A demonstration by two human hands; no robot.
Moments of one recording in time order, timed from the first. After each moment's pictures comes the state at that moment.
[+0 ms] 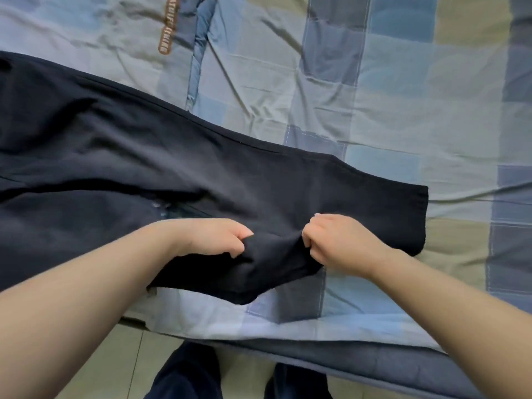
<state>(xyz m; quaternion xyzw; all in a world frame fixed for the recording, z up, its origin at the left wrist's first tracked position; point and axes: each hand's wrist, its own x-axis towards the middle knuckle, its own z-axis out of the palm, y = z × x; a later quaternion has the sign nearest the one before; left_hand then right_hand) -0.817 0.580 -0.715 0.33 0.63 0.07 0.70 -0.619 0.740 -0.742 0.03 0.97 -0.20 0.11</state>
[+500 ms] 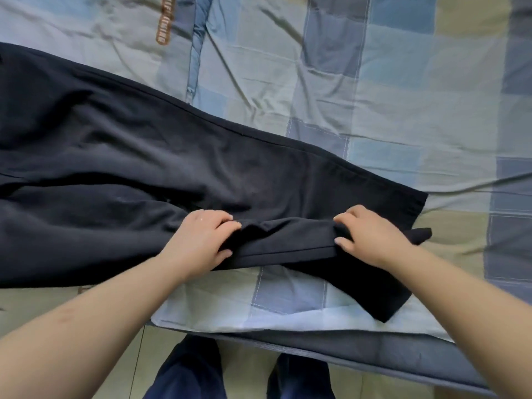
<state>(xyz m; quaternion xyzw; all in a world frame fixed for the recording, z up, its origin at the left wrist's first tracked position) -0.814 0.517 -0.747 0.59 0.76 -0.06 0.25 -0.585 0.760 -0.763 0.27 0.89 -0.19 0.33</state>
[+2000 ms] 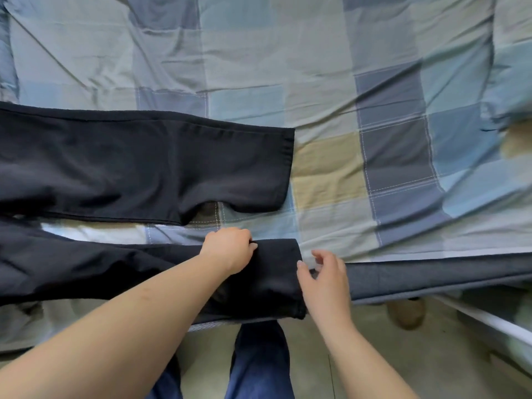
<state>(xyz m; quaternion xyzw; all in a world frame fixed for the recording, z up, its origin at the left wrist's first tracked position) -0.574 0.643 -0.805 0.54 0.70 -0.20 0.42 -0.387 0.652 -0.758 0.72 0.55 -0.42 0.05</state>
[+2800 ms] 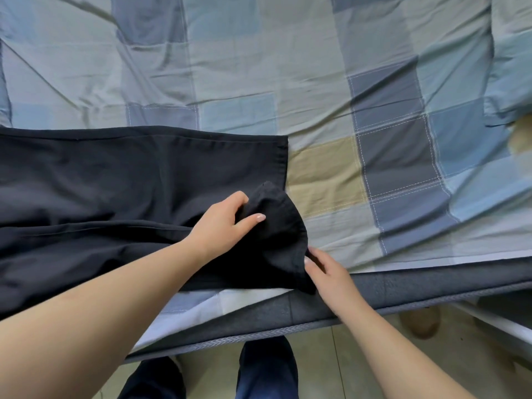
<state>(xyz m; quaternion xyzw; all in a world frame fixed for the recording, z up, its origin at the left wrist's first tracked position) -0.602 0.684 -0.790 0.48 0.74 0.17 0.44 -0.356 0.688 -0.803 0.61 0.50 -0.62 0.01</state>
